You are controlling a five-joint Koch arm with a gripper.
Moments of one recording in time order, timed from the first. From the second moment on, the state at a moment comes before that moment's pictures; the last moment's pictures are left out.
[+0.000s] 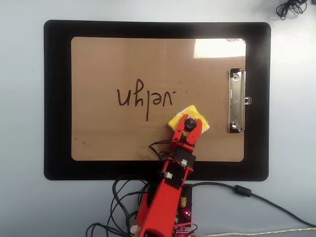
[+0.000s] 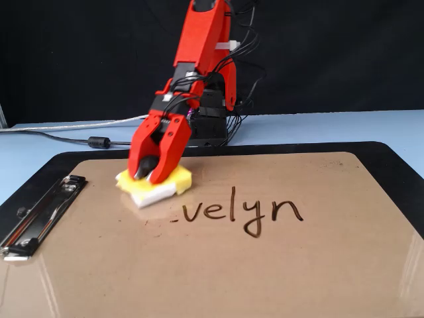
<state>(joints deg) 25.4 103.8 149.2 -9.2 -80.4</state>
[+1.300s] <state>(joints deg) 10.5 79.4 124.6 -15.4 -82.0</state>
